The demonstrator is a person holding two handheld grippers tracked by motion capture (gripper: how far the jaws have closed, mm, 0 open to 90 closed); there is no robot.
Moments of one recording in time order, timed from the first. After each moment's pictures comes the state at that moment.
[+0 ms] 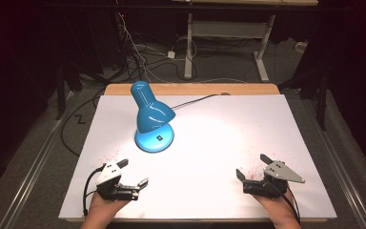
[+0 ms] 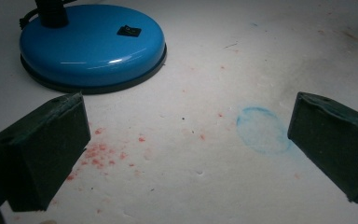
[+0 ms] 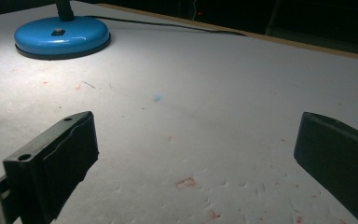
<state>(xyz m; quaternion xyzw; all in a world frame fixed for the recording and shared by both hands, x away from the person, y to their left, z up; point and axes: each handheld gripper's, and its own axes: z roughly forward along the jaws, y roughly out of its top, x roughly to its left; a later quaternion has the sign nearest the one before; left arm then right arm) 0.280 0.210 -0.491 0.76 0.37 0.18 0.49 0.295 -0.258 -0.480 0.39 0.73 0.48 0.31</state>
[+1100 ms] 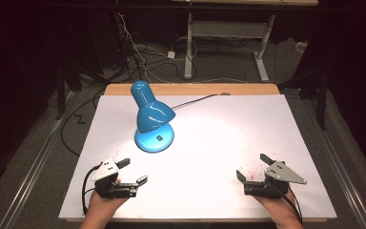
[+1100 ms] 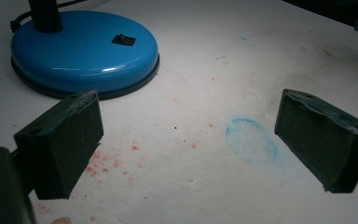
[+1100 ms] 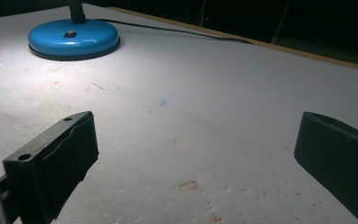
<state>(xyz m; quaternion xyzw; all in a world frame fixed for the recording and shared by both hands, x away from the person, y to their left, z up) 0.283 0.217 -0.488 0.76 0.37 0.14 0.52 0.292 -0.260 -0.477 0.37 0.73 0.48 0.31</state>
